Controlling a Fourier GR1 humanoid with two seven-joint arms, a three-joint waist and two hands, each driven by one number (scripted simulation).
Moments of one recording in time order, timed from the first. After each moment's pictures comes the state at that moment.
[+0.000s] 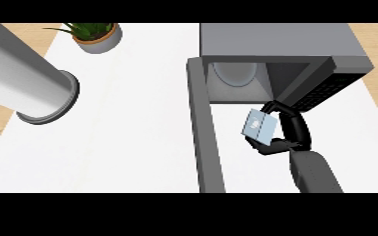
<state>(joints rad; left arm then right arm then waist) 0.52 0.02 0.60 -2.32 0.54 -0.45 0.09 -0.30 -0.09 -0.12 -0.86 0.13 0.13 -0.86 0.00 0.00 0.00</state>
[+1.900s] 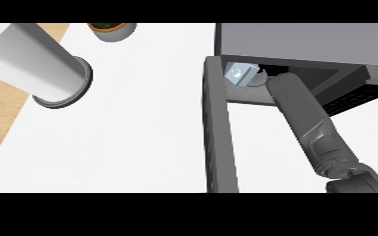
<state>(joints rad) 0.41 0.06 0.63 -2.25 0.58 -0.51 0.10 -1.00 -0.15 -0.19 -0.28 0.41 -0.53 -0.62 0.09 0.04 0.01</state>
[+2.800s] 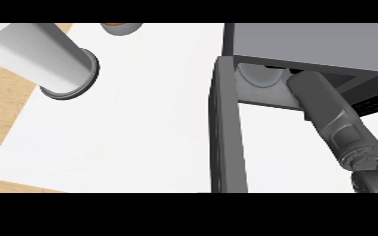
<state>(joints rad) 0.34 0.09 0.61 -2.19 0.53 -0.52 0.10 -1.06 -0.27 -0.15 -0.09 0.53 -0.85 -0.49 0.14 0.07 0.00</state>
